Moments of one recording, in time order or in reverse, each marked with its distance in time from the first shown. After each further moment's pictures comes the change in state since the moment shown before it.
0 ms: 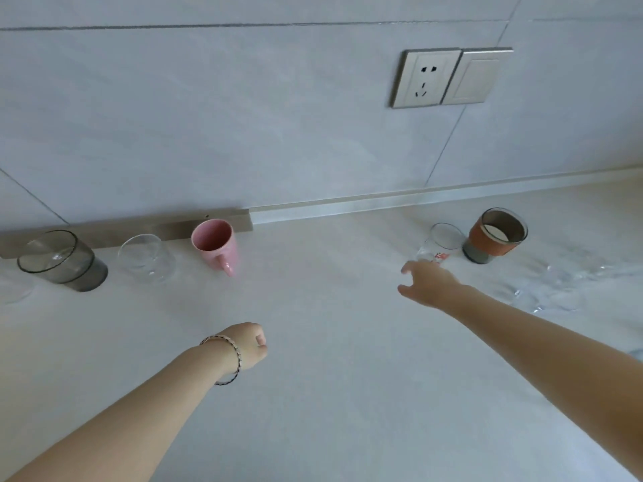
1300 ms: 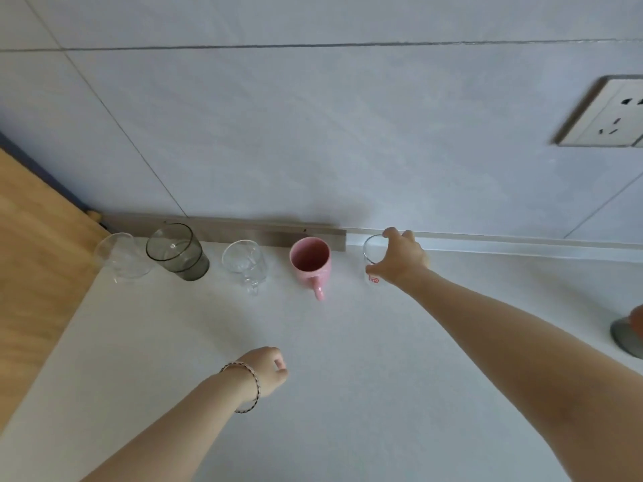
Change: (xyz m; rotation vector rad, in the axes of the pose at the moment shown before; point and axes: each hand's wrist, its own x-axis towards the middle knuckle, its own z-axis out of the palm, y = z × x) left_hand 0.004 -0.096 -0.014 -0.259 0.056 -0.211; right_hand 0.090 -0.221 -0.015 0.209 0.135 -0.219
